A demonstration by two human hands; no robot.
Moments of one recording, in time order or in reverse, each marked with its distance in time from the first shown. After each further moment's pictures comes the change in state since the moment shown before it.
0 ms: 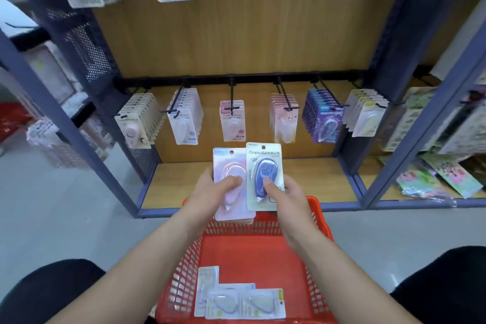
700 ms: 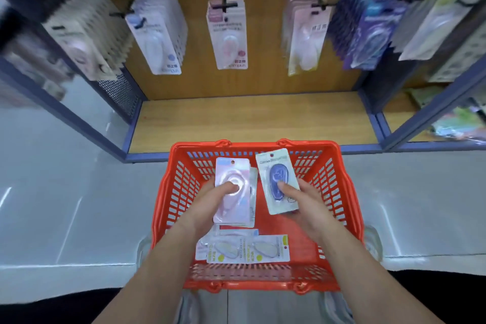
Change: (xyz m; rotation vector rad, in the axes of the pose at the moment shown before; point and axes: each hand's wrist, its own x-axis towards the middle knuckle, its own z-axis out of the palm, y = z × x) left_hand 0.058 -0.184 -0.024 -0.075 0.047 -0.439; right_hand 0.030 0.158 -0.077 0.042 -0.037 0.515
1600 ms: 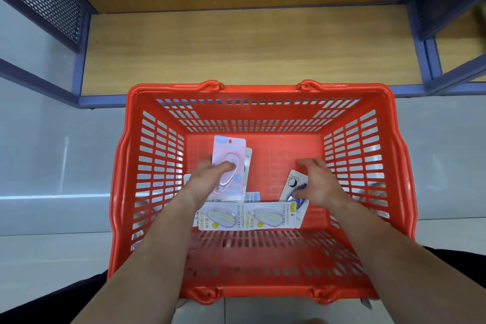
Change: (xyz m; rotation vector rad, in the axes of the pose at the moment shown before) left_hand 0.125 -0.105 -0.030 0.211 0.050 -0.194; right_hand 0.116 0.106 -0.090 -1.383 0.014 0.182
